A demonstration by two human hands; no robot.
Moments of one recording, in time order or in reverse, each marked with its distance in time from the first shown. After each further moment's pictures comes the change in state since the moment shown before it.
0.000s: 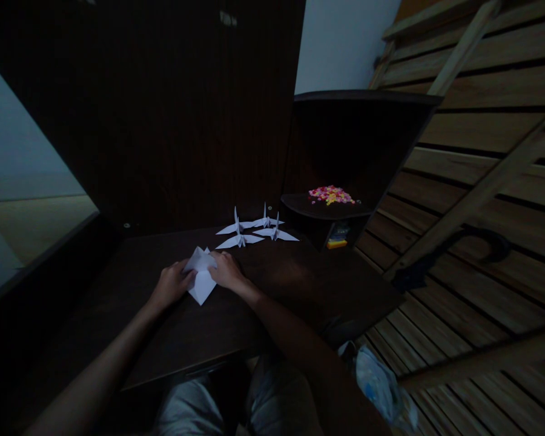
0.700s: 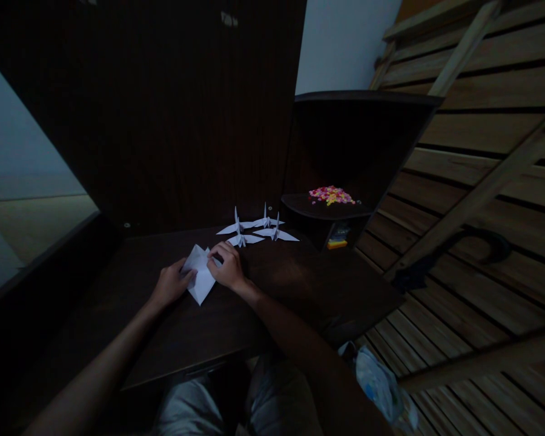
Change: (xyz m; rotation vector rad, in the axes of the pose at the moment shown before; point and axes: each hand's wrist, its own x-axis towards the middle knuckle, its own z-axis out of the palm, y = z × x) left_hand 0.003 -0.002 0.003 0.007 0.021 -0.074; right_hand -0.010 -0.011 -0.015 0.393 0.490 -0.280
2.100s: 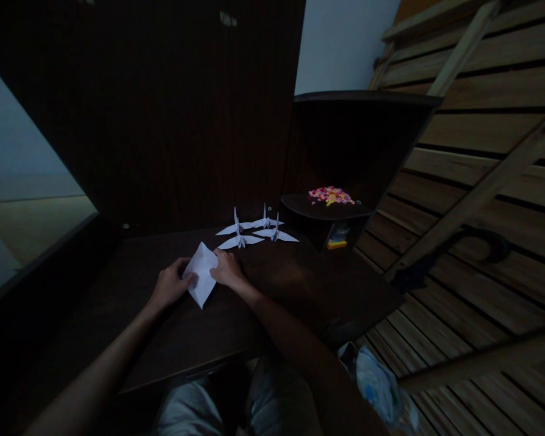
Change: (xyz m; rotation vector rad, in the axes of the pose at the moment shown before) left_hand -0.003 0.011 -0.005 -0.131 0.007 -0.108; right_hand 0.006 0.011 0.006 -0.354 -0.437 0.379
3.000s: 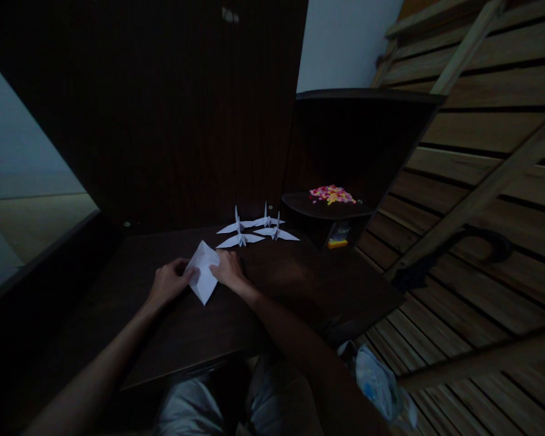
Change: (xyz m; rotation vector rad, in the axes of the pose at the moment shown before) left_hand -0.001 0.003 -0.006 0.028 0.033 -0.049; right_hand -0.003 -0.001 0.001 -0.030 0.023 0.053
